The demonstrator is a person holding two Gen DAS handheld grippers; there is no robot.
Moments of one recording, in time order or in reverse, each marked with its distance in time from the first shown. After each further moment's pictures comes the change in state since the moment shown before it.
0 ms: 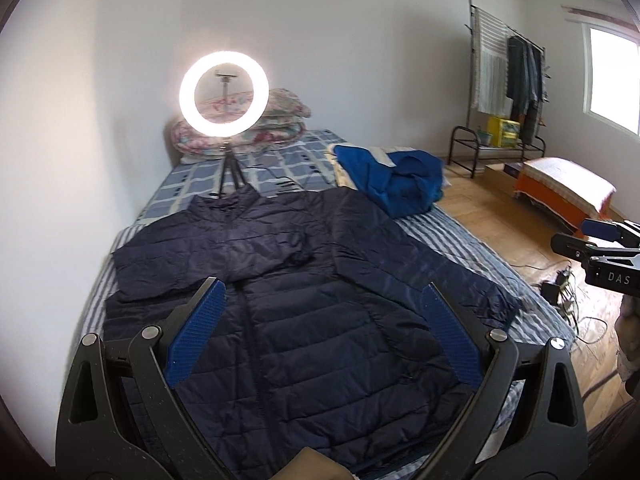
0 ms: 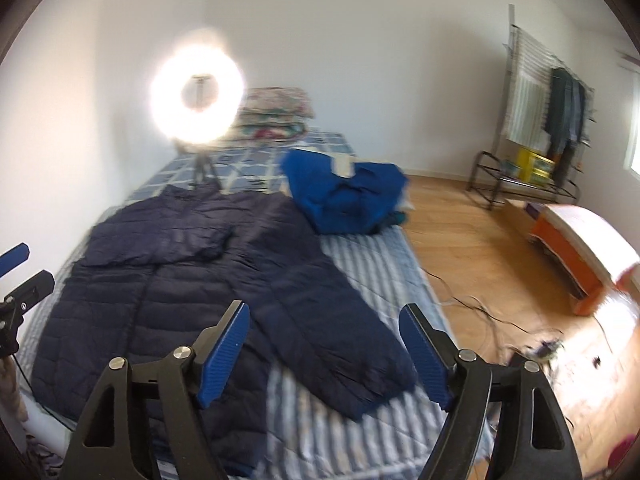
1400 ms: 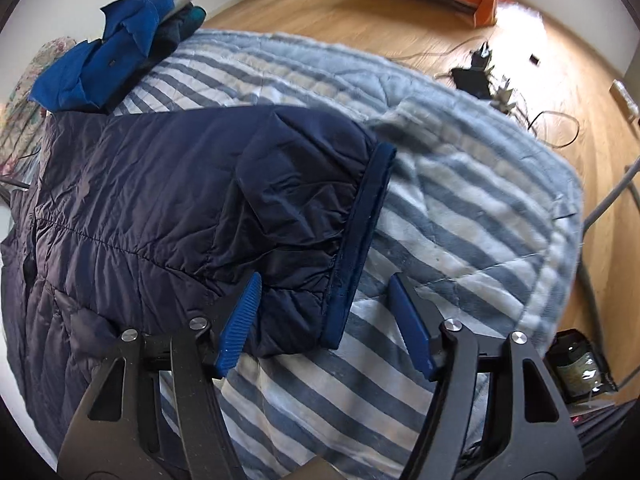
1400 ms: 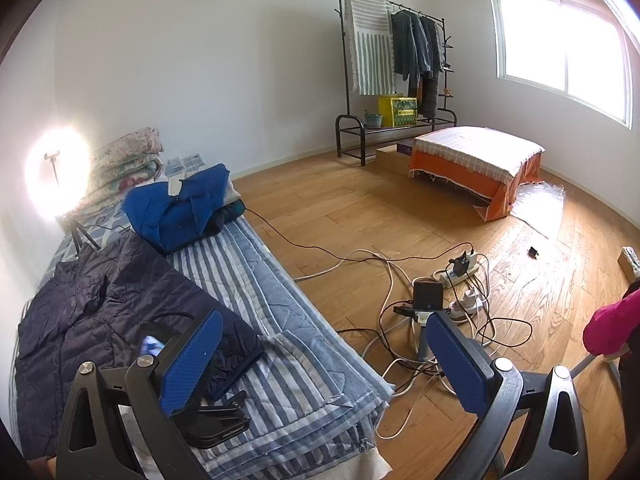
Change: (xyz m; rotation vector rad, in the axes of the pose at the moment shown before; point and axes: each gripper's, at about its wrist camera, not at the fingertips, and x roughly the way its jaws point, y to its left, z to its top) left arm 0.226 -0.313 -0.115 0.537 0.573 -0.278; right arm -0.040 -0.156 -0.061 0.390 -0.015 -0.280
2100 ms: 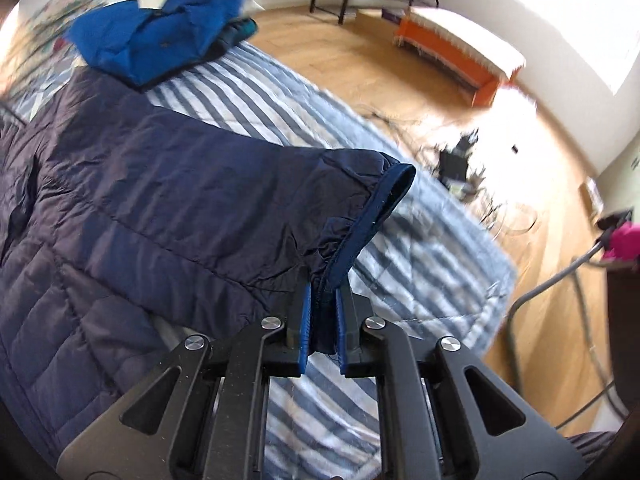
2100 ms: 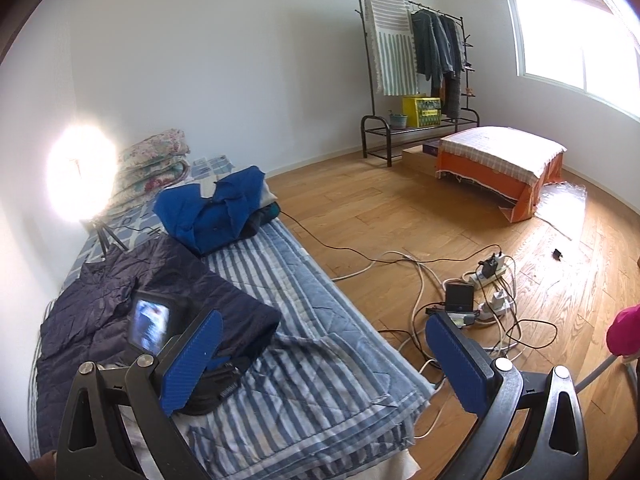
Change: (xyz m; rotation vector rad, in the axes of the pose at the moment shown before) left arm -0.065 0.095 0.008 -0.294 -0.112 -0.236; right arm -0.006 0.039 0.005 -0.007 -0.001 0.086
